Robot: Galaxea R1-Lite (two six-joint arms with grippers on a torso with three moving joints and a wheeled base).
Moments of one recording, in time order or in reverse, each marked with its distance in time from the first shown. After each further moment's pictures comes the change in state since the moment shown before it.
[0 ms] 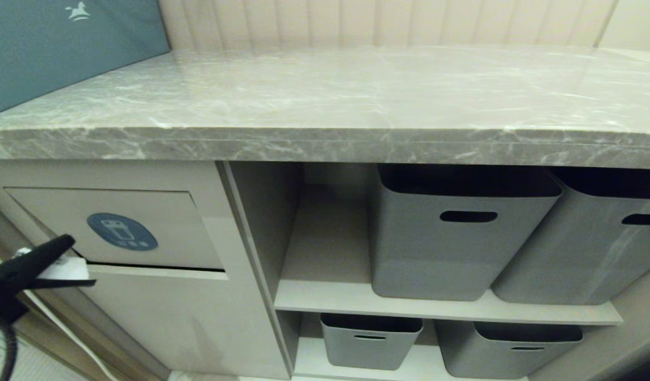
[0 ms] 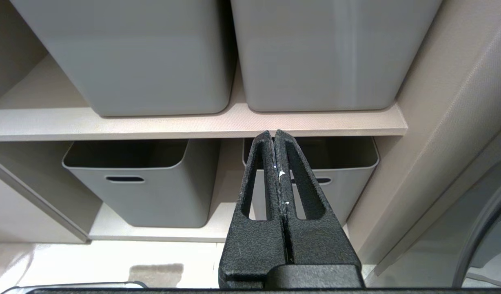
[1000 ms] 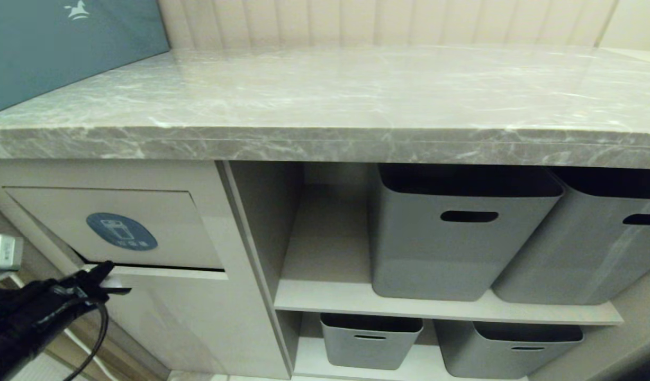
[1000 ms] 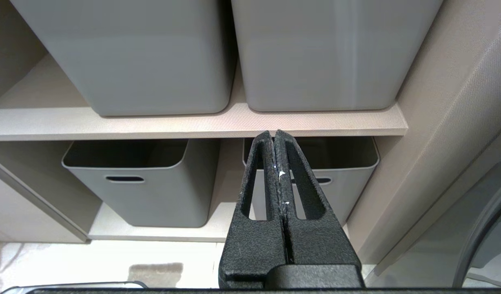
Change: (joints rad) left arm 0.218 0.662 0.268 -0.779 -0.015 0.018; right arm 0.000 0.000 0.000 0.000 0.000 0.000
